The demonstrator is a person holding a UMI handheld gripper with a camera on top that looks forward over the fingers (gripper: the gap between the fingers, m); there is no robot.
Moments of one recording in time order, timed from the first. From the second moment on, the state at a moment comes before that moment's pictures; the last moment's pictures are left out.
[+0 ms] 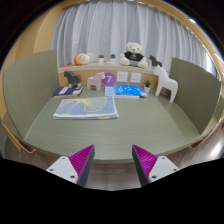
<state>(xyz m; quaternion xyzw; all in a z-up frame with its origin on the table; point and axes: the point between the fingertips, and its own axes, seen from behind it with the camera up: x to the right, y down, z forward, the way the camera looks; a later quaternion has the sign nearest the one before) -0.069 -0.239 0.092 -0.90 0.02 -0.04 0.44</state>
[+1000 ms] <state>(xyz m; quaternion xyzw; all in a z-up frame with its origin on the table) -0.342 0.069 -0.012 -0.92 -0.06 -0.05 0.40</state>
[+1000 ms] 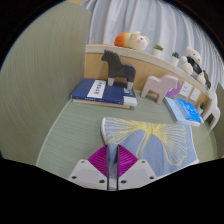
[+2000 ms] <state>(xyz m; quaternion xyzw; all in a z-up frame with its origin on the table) -0.058 0.046 0.067 -0.91 -0.07 -0.03 0.40</state>
